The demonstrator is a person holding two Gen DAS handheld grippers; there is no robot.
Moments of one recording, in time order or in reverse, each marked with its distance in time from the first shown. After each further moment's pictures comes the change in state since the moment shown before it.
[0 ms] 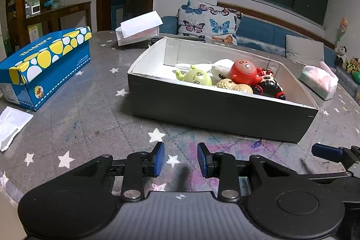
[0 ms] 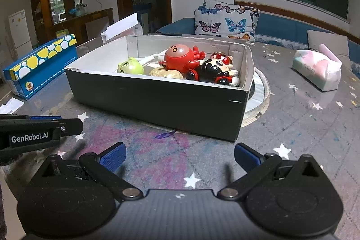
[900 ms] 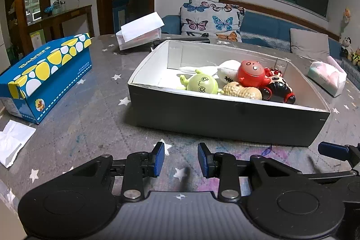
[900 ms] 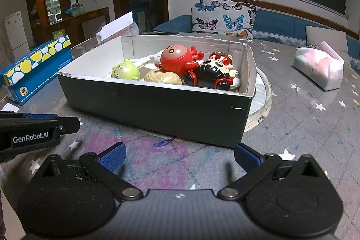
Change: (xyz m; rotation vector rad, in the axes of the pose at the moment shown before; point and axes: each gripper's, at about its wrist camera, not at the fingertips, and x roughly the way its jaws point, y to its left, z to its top) left arm 0.013 -0.003 0.015 0.046 0.012 0.041; right arm 0.015 -0.001 0.011 0.020 0.019 -0.007
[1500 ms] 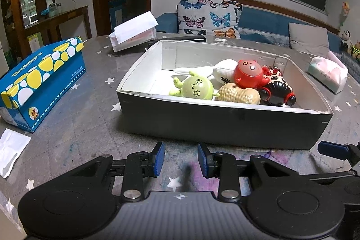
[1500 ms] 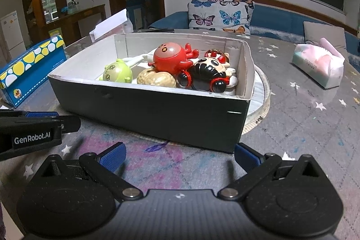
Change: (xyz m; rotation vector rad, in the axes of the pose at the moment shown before) left arm 0.013 -0.011 0.010 0.033 0.020 0.000; right arm 0.011 -0.007 0.008 0.017 0.021 -0.012
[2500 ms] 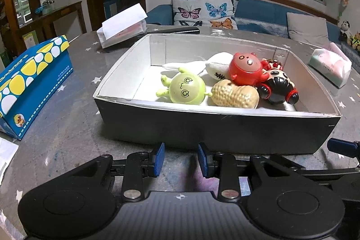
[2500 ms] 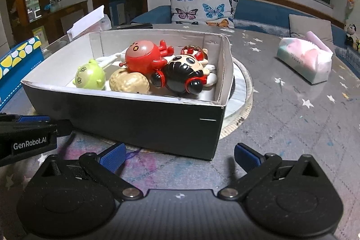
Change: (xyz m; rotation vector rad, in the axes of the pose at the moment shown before) left arm 0.025 -0.014 0.012 0.020 0.040 -0.009; right arm 0.015 -0.016 0.010 0.028 0.038 -0.086
